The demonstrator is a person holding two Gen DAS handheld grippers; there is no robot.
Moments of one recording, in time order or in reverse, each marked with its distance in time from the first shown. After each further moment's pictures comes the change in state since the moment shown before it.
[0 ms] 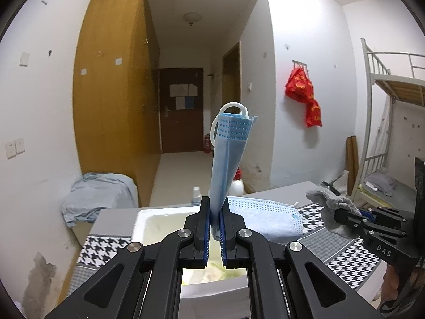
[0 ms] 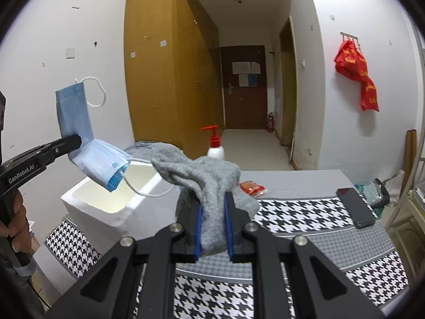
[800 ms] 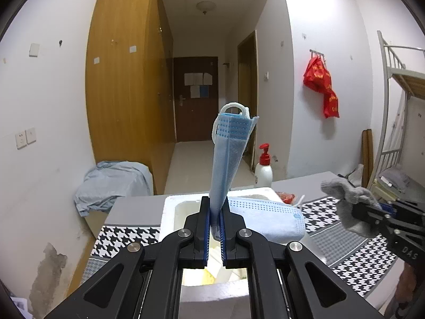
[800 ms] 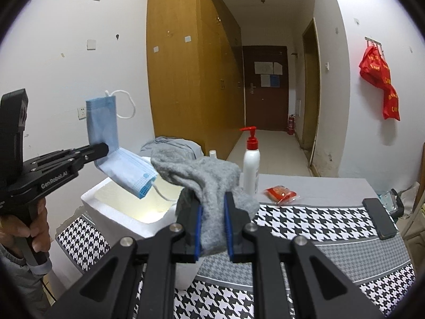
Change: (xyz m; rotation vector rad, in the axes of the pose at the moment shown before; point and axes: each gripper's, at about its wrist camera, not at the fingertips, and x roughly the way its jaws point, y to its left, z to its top) left arm 0.024 0.036 -0.012 -0.013 0.065 0.079; right arm 0.018 0.036 0.005 -0.049 0.013 0.083
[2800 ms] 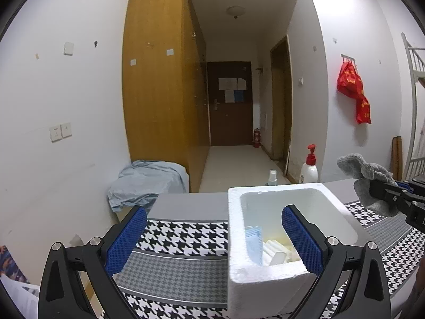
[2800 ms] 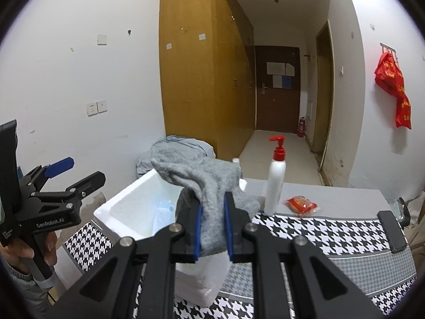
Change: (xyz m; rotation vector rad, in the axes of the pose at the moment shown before) left arm -0.019 0.050 -0.020 -0.042 -0.033 0.189; right arm 0.025 0.040 0.022 -0.047 0.002 0.062
